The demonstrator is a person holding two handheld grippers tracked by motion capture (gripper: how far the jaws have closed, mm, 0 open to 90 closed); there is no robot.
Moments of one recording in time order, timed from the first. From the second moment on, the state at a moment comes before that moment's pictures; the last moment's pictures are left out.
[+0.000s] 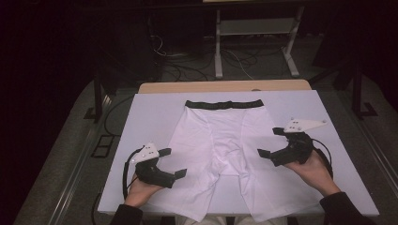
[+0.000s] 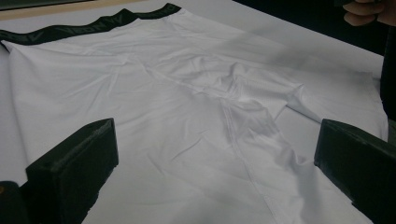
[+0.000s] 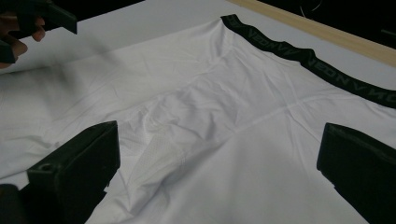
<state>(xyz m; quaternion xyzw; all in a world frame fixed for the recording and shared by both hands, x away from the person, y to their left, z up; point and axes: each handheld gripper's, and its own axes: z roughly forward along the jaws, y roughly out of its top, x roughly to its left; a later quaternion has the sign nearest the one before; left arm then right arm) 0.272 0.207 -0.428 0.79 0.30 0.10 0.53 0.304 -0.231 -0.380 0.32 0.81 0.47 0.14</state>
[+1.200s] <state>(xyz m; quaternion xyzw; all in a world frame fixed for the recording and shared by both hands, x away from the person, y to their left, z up) 0.272 0.206 -0.428 0.79 0.29 0.10 0.53 0.358 -0.173 -0.357 0.29 0.83 0.45 0.13</state>
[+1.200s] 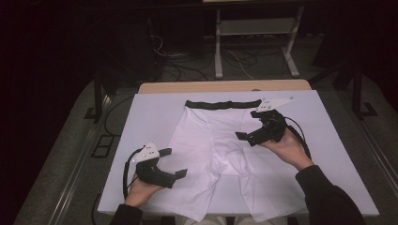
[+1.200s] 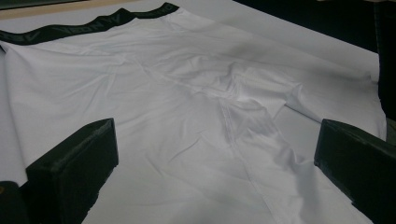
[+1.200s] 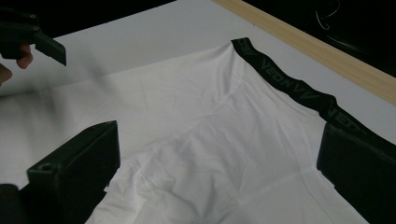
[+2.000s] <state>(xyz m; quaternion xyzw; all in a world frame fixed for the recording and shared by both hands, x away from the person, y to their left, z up) 0.273 0.205 -0.429 0.79 0.29 0.10 0.53 0.394 -0.144 -0.357 0.29 0.84 0.45 0.13</state>
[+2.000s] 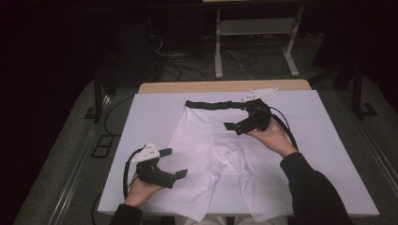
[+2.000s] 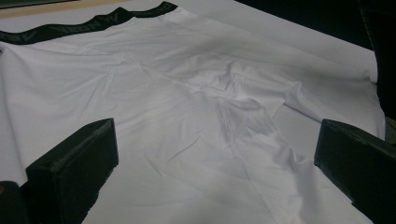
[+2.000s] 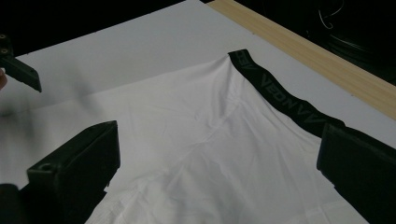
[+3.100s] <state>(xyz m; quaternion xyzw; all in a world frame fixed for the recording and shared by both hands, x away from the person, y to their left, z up) 0.273 0.205 -0.429 0.79 0.29 0.09 0.53 0.442 -0.106 -0.345 0.28 0.85 0.43 0.13</state>
